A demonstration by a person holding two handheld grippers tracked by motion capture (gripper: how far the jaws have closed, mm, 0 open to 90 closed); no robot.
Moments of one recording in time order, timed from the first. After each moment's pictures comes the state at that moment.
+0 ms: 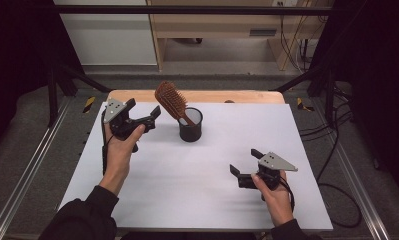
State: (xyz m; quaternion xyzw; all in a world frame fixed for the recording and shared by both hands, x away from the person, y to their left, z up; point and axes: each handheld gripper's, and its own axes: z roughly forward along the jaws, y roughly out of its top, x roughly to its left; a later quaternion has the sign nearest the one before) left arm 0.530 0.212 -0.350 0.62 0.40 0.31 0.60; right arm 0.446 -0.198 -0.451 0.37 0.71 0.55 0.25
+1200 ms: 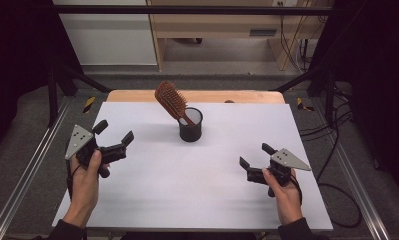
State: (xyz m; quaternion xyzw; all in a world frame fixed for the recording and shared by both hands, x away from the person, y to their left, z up) left arm 0.458 0.280 -0.366 0.62 0.39 0.34 0.60; right arm 0.445 -0.220 -0.435 0.39 0.67 0.56 0.28
